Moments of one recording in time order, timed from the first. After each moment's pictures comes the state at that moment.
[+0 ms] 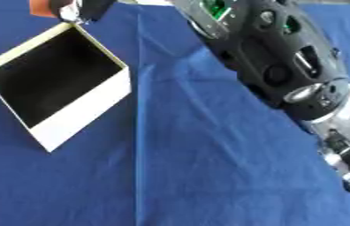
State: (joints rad) left arm -0.25 0.32 0.10 -1.98 0.08 -0.33 0.27; right arm -1.35 -0.36 0.51 -1.42 0.44 0.27 0.62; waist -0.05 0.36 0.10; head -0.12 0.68
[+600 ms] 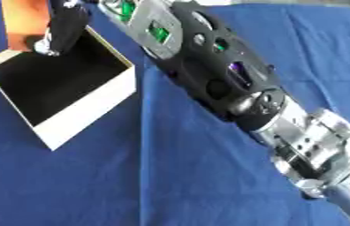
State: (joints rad) left arm -0.27 0.32 0.10 -1.98 0.09 -0.33 0.26; right arm -1.33 -0.23 0.54 -1.24 0.51 0.18 0.64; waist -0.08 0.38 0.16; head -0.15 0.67
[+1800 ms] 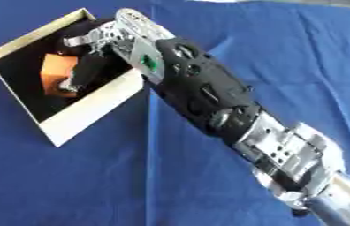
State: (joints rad) left arm -0.29 0.32 0.10 -1.98 0.09 -0.33 0.25; right arm -1.32 -0.17 0.52 -0.99 0.70 -0.09 0.71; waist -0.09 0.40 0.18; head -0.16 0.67
